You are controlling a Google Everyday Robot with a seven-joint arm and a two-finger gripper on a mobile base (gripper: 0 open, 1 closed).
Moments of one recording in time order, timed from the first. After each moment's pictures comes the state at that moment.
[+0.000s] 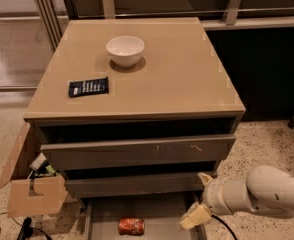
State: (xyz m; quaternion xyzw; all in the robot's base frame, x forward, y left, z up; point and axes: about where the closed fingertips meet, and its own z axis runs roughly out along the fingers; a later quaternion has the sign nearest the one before) arm 0.410 -0.137 0.554 -0.44 0.82 0.23 0.29
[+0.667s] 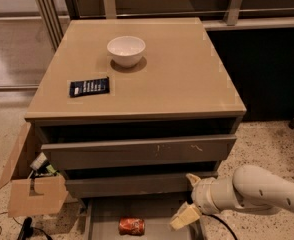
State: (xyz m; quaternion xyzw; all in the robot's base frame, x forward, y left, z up) arm 0.418 -0.102 0.533 -0.46 0.80 0.26 0.28
